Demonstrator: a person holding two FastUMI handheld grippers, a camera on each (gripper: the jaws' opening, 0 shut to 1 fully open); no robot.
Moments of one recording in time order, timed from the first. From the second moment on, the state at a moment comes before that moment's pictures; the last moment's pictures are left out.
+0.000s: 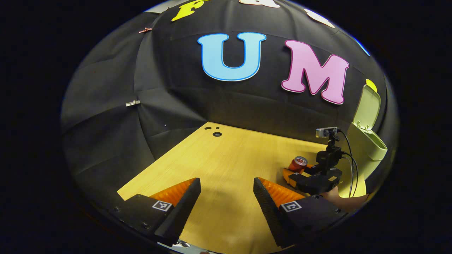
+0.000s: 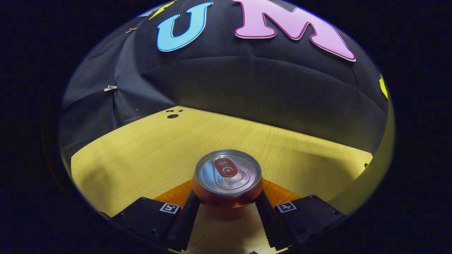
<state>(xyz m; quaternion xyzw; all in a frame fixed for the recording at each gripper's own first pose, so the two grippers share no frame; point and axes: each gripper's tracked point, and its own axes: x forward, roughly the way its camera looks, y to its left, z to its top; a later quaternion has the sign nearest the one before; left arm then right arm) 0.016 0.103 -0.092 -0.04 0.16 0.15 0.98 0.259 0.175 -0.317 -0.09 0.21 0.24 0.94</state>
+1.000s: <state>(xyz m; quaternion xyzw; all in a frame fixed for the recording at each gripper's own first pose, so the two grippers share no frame) -0.051 0.063 -0.074 -0.04 0.10 0.02 0.99 0.172 0.140 -0.041 -0.14 0.07 0.20 0.97</state>
